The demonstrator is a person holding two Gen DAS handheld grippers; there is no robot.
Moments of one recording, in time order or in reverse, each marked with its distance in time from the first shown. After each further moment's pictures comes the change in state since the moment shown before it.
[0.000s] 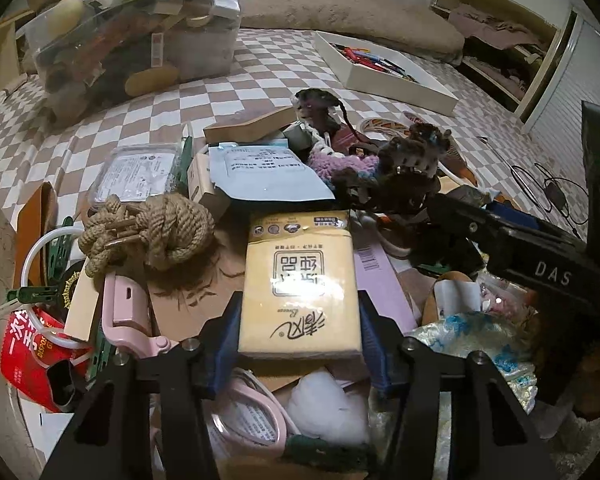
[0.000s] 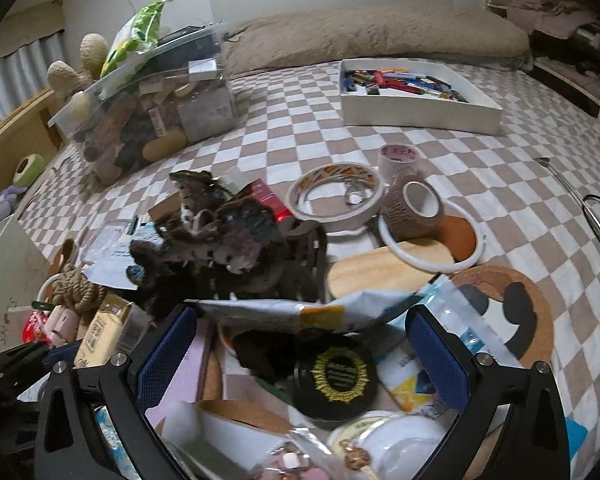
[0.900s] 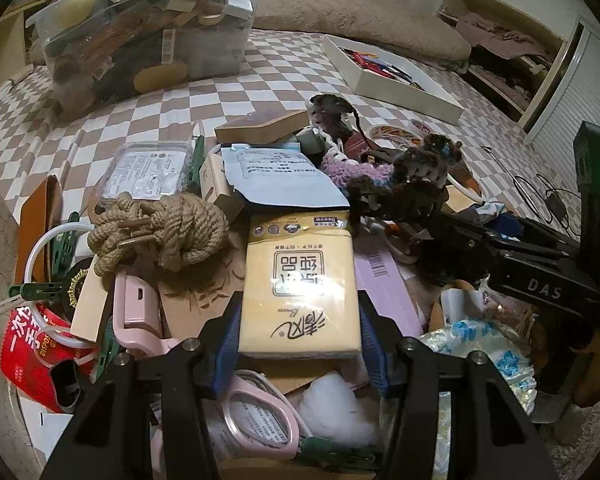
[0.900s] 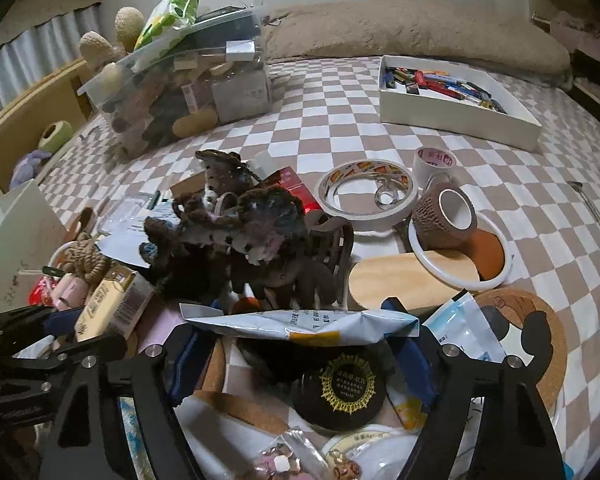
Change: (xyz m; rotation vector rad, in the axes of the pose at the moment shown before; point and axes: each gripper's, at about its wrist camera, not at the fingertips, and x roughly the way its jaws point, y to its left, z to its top) left arm -0.002 0.008 0.001 -0.030 -0.009 -0.003; right arm 0.005 0.004 0.002 -0.121 0.036 0.105
